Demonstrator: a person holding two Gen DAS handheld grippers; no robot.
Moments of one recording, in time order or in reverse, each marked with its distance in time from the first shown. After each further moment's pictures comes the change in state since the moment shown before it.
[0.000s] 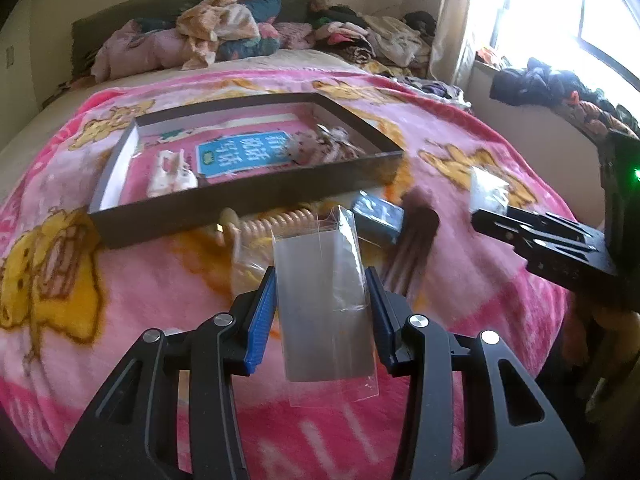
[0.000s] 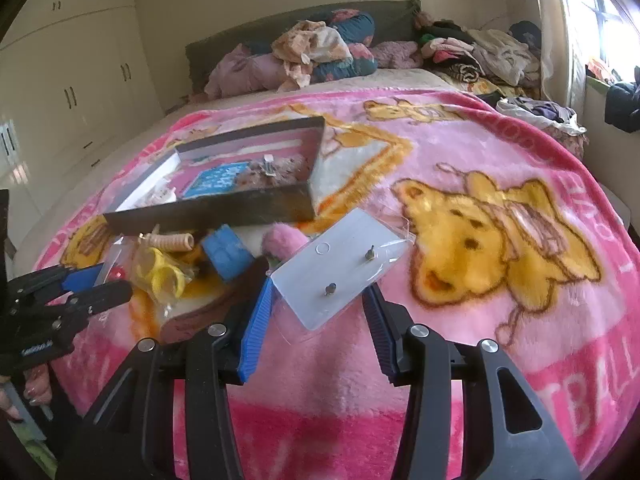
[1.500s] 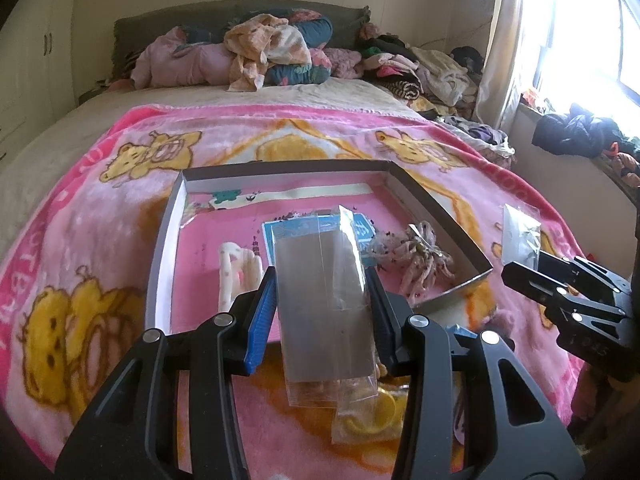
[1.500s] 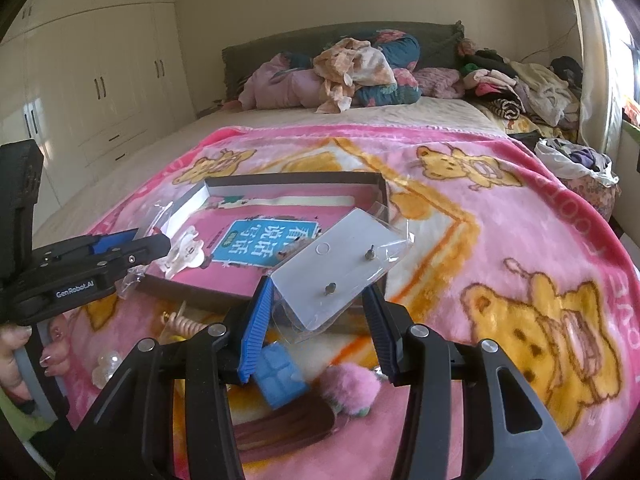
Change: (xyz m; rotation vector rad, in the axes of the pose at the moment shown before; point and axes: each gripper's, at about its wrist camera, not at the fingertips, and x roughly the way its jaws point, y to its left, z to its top) left arm 0.024 0.062 0.081 -0.092 -0.084 0.104; right arm 0.044 0.038 0.082 -0.106 -0.047 0.071
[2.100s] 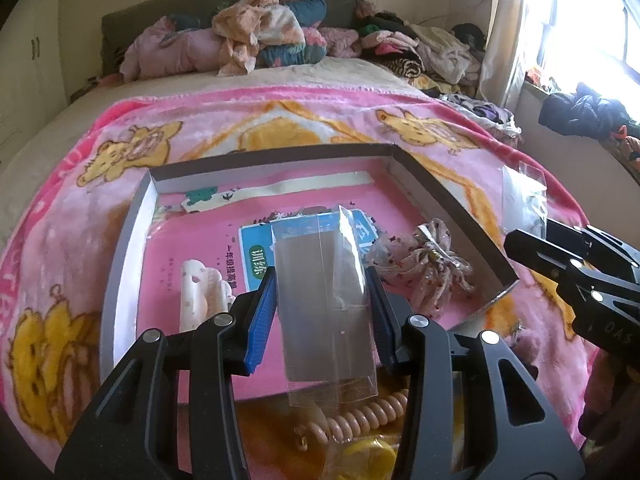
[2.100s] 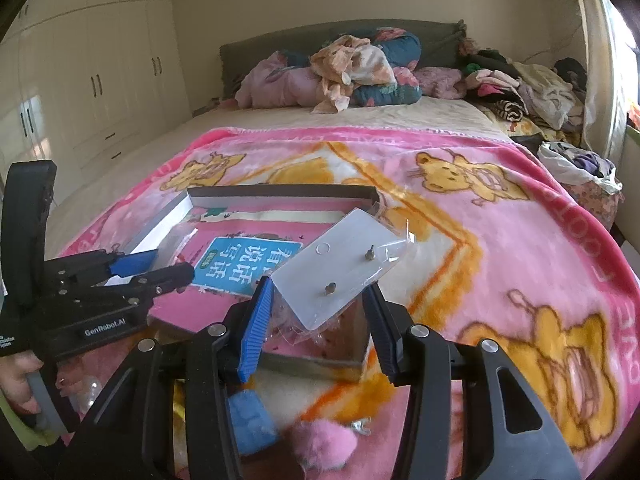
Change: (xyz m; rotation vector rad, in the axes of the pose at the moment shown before) left arm 0.050 -0.013 0.013 0.029 0.077 0.018; right arm 0.037 -0.013 0.027 -0.019 0.020 0.004
